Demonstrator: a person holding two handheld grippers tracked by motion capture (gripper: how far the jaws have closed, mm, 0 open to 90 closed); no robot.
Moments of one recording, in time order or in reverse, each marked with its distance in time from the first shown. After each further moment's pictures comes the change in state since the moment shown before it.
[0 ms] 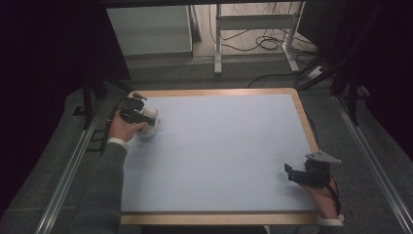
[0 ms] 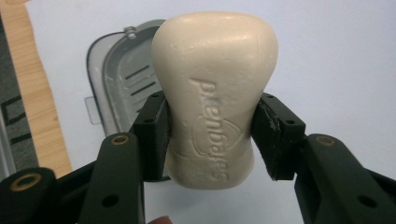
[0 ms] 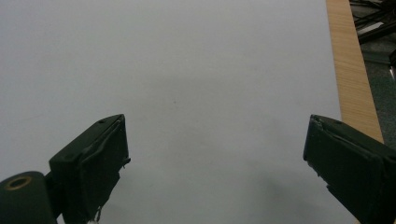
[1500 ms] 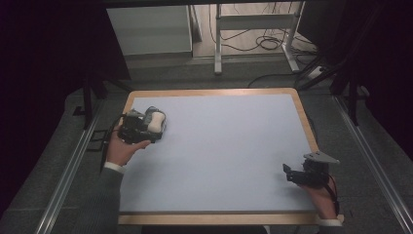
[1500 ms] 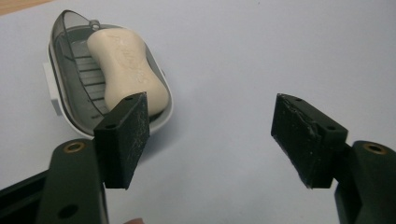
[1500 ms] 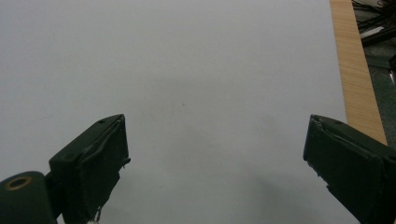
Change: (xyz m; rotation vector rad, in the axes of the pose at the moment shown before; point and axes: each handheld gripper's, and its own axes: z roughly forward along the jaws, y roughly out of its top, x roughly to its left) left arm -0.036 -0.069 -0.025 -0.246 -0.160 0.064; right arm 0.006 0.002 -0.002 -0.007 0.003 -0.014
